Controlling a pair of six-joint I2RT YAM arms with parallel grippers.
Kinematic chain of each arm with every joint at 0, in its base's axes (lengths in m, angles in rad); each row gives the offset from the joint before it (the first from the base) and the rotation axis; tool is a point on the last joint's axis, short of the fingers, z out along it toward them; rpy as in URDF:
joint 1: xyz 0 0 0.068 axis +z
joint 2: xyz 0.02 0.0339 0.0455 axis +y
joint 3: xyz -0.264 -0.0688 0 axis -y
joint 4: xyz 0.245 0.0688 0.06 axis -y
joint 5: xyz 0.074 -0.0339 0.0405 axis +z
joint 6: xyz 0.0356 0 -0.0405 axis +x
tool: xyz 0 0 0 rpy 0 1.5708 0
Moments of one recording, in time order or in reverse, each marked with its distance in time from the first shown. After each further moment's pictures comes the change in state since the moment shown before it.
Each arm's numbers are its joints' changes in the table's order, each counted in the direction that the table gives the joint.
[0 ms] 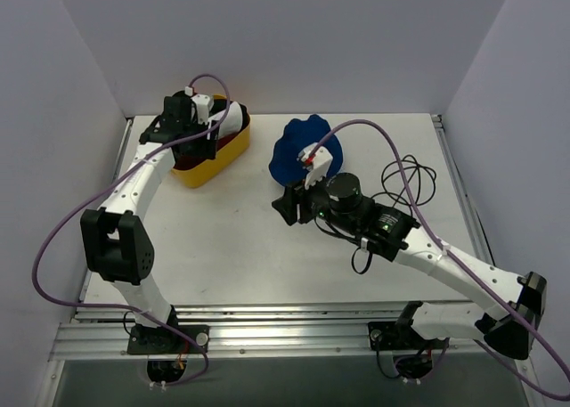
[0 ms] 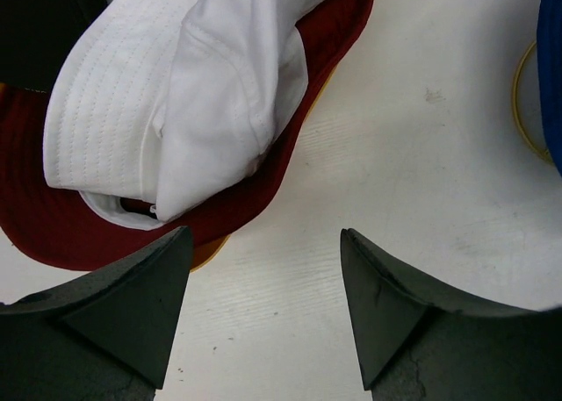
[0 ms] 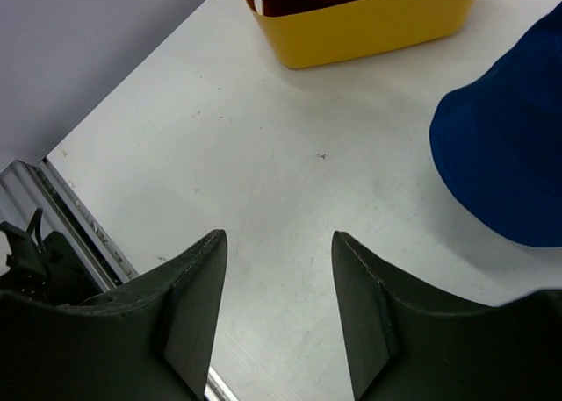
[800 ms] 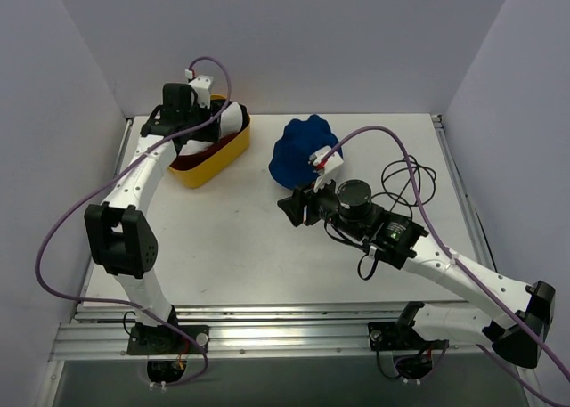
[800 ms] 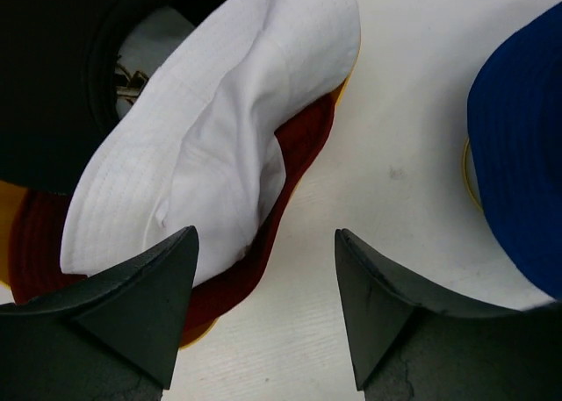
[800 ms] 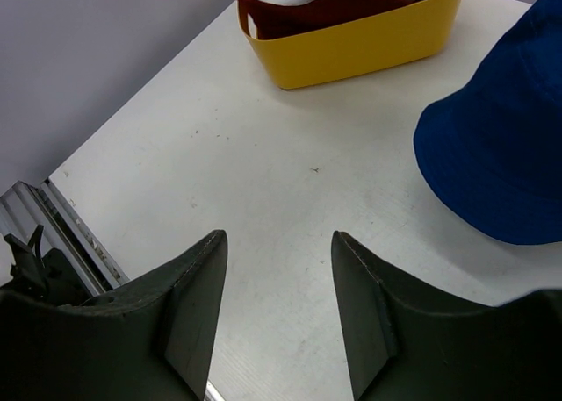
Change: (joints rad) left arm -0.003 0.050 0.090 0.085 -0.056 0.027; right arm 0.008 -0.117 -0.125 0.090 -0.031 0.004
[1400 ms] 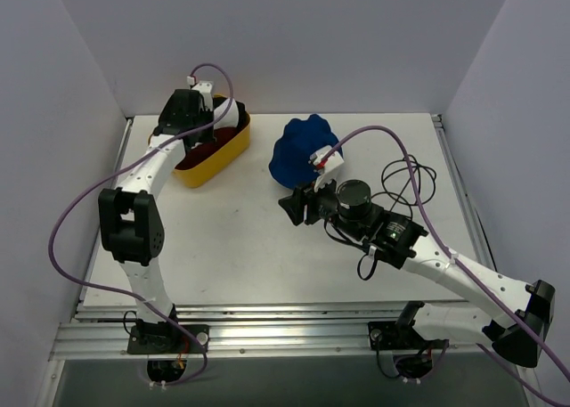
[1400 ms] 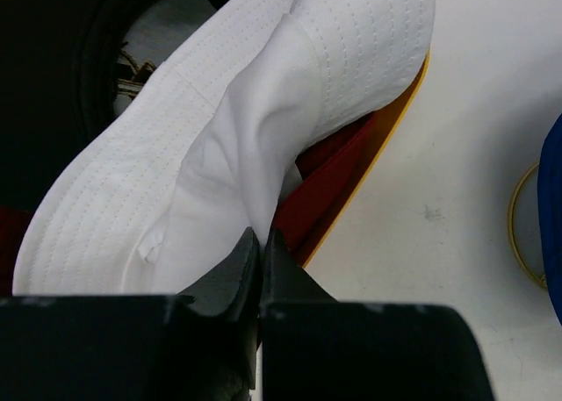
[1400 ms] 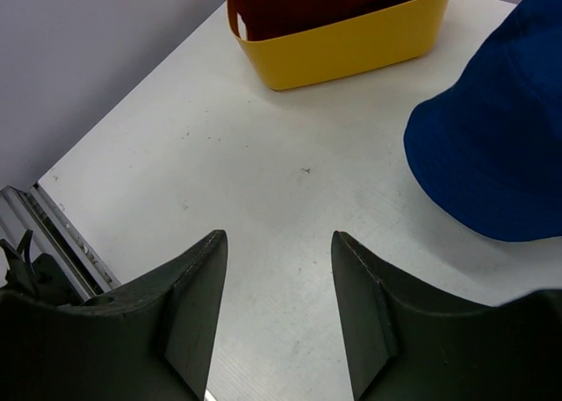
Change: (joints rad) left arm 0.000 0.144 0.024 0.116 0.080 -0.087; right arm 0.005 0.000 -0.003 0.000 -0.026 -0.004
